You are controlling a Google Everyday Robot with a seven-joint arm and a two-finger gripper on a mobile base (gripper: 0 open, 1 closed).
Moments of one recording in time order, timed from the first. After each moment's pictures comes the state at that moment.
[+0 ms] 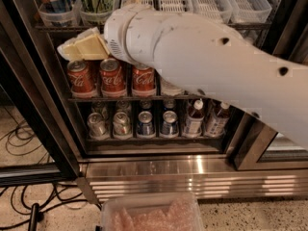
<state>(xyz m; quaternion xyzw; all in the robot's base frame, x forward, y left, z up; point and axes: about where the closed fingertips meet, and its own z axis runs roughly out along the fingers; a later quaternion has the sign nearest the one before) 0.565 0.098 1.046 -0.36 0.66 0.14 0.64</state>
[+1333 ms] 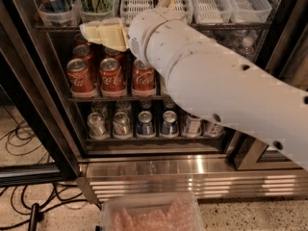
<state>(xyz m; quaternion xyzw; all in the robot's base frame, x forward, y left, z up) 0.569 0.045 1.064 -0.22 0.66 0.13 0.71</state>
